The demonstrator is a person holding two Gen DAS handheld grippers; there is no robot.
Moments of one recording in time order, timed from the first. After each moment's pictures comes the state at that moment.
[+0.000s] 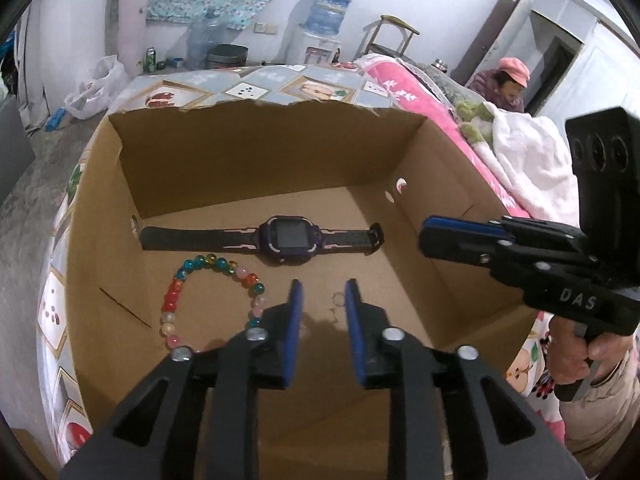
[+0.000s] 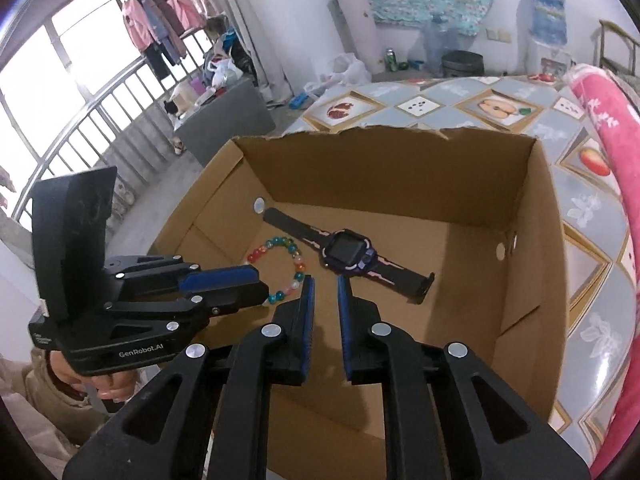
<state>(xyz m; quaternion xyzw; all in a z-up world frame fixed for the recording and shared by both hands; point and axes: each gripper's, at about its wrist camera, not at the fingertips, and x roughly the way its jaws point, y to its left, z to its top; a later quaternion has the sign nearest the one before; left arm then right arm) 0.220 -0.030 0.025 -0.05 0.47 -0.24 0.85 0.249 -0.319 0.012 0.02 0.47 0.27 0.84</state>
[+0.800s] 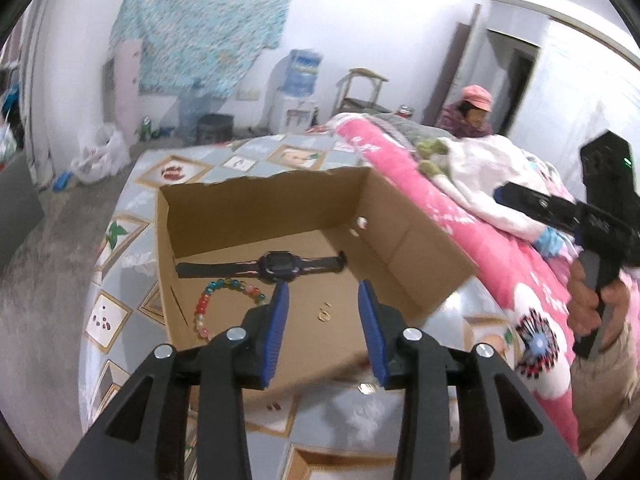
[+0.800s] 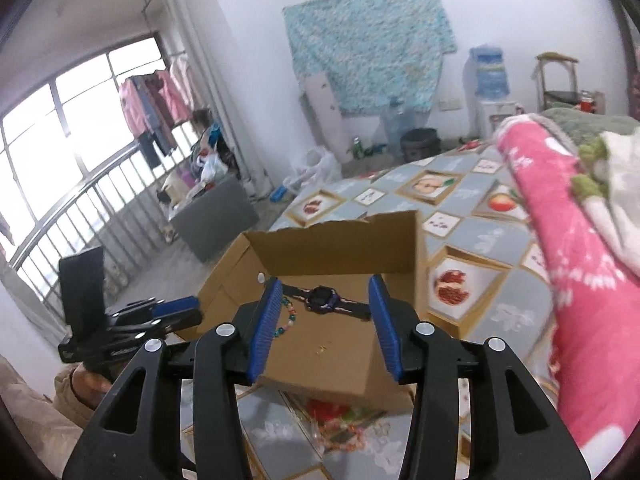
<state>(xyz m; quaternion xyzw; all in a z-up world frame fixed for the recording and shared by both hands) 0.123 -0.001 0.090 -0.02 0.35 -0.27 0.90 0.144 -0.407 0.090 0.10 0.32 0.20 0.92</state>
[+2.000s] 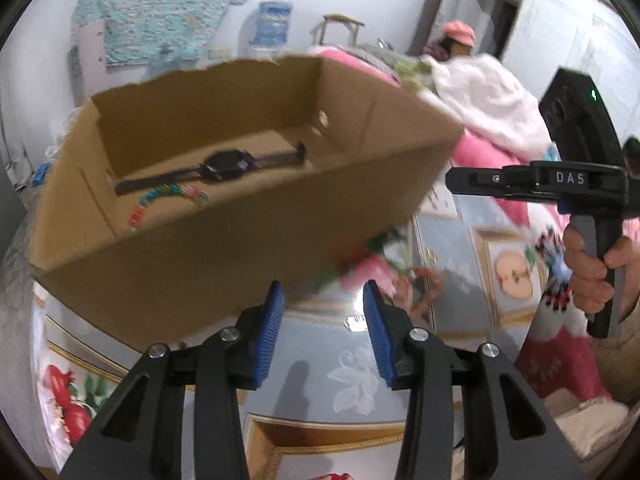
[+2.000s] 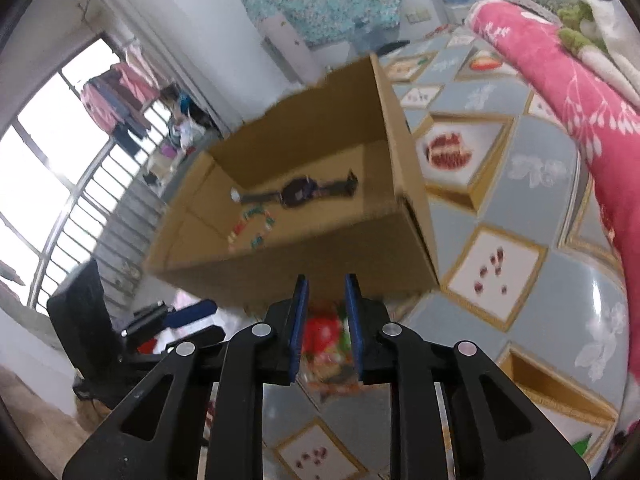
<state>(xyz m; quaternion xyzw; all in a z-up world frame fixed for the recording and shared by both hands) 0.108 -0.062 -0.010 0.05 0.42 -0.29 0.86 0.147 -0.402 -0.025 0.15 0.47 0.20 0.85</state>
